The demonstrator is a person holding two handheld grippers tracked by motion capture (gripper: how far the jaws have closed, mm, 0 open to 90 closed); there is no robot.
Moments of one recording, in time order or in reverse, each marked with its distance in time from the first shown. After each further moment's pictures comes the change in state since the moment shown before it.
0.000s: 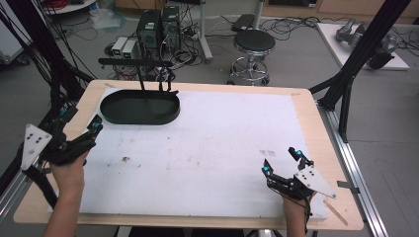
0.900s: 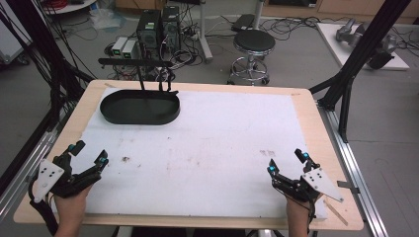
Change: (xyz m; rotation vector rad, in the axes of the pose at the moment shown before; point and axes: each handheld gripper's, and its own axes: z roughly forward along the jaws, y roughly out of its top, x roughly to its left) left arm -0.011 -0.060 -0.044 0.142 -0.007 0.019; right arm -0.006 0.002 -0.012 -0.018 -0.051 0.058
